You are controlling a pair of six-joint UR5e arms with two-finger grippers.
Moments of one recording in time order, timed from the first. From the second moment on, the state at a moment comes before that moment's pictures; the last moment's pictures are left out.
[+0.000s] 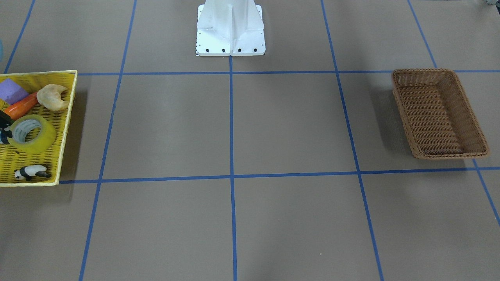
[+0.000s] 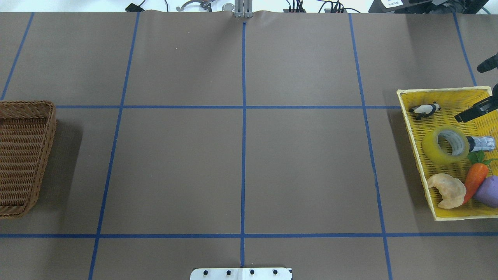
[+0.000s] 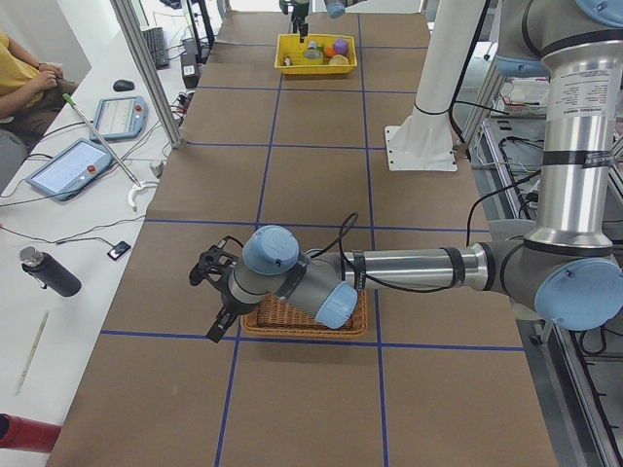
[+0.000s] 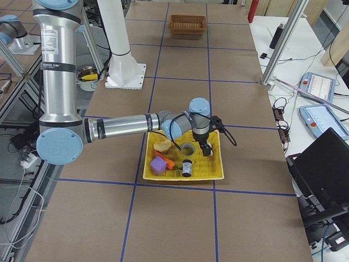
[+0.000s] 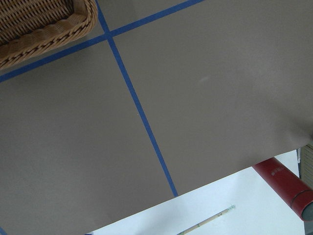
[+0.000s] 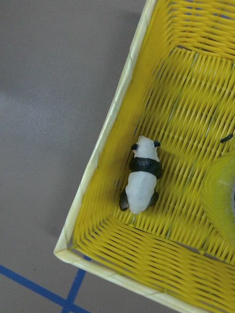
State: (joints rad) left arm -1.63 -1.56 -1.53 -2.18 -2.30 0.04; right arm 1.18 -1.59 1.68 -1.19 2.19 0.09
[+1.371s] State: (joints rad) left arm -1.63 -1.55 -1.53 -2.20 -2.30 0.04; right arm 1.07 -1.58 1.60 -1.18 2.19 -0.05
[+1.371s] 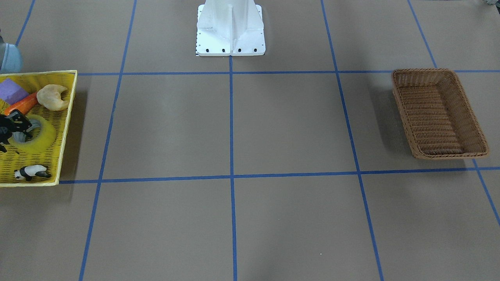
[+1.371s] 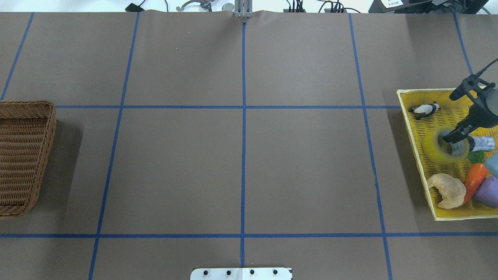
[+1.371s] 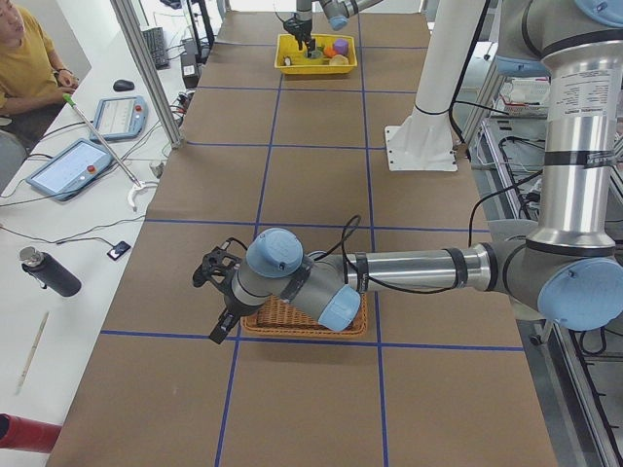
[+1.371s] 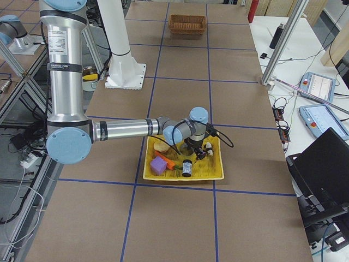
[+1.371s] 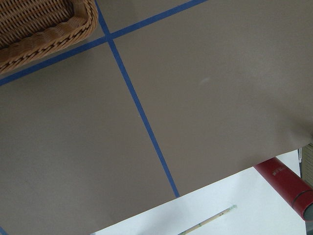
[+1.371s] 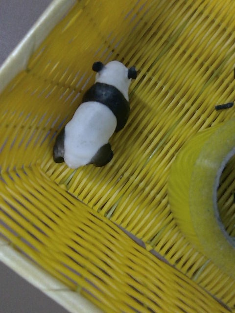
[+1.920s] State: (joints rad) left arm -1.63 -1.55 -1.53 -2.20 -2.30 0.04; right arm 1.06 -1.58 1.60 -1.18 2.19 -0.05
